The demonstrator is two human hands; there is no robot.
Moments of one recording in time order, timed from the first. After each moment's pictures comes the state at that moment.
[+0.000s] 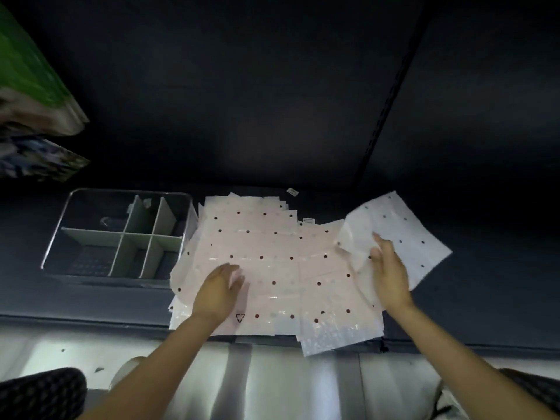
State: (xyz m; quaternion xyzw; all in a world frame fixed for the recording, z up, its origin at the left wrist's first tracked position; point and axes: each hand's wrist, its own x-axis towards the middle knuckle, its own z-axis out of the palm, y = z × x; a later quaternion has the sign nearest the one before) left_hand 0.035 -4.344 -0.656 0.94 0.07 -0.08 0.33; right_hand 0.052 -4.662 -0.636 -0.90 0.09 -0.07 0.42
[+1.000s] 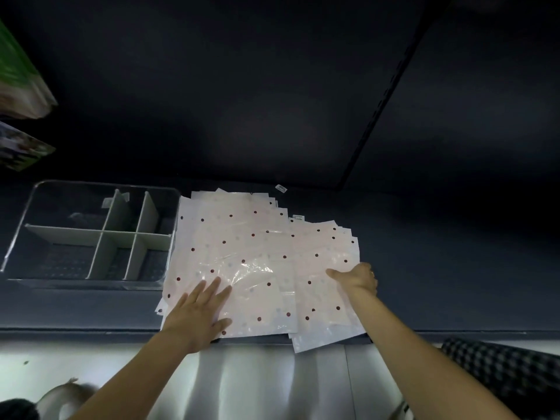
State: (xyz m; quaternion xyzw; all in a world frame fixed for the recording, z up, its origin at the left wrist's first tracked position) left_hand 0.014 -4.301 -0.682 0.95 -0.13 -0.28 0.03; right_hand 0.073 -4.622 -0.666 -0.86 0.40 0.11 0.29
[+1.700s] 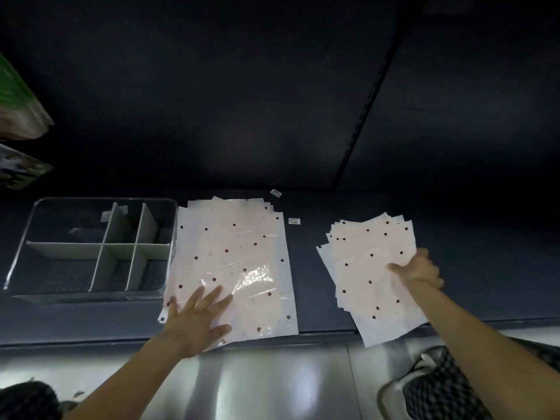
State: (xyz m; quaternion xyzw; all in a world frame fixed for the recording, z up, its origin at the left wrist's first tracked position) left_hand 0.020 -4.290 -0.685 0.94 -0.16 -0.30 0.01; right_hand 0.063 -4.736 -0.638 -0.88 0.43 0.04 0.22
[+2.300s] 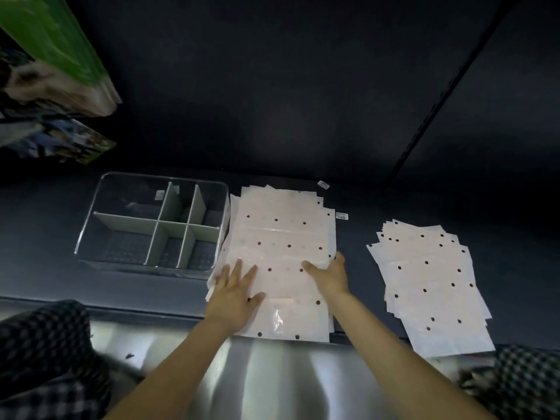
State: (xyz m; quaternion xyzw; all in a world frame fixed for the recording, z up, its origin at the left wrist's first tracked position) left_hand 0.025 -4.285 -0.692 0.96 0.00 -0.21 0.18; right_hand 0.068 -4.486 -0.664 -0.77 0.27 0.11 0.56
